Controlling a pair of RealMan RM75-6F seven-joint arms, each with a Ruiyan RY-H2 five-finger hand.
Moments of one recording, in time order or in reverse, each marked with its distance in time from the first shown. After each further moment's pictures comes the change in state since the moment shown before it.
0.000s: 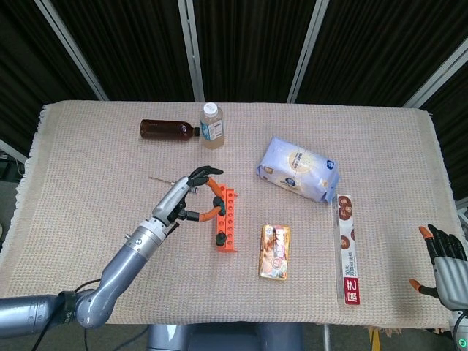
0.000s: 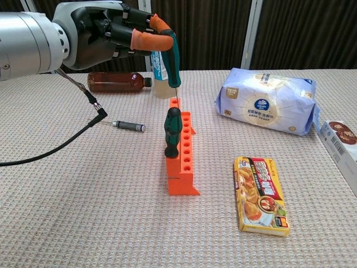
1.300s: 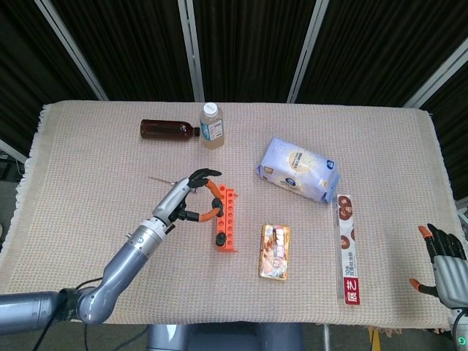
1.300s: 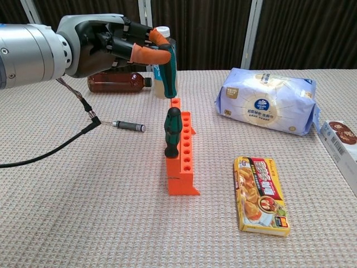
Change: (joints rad) left arm -0.026 0.012 0.036 0.030 -0.027 -0.008 -0.006; right arm 0.008 -0.002 0.004 0.001 0.008 -0.019 -0.005
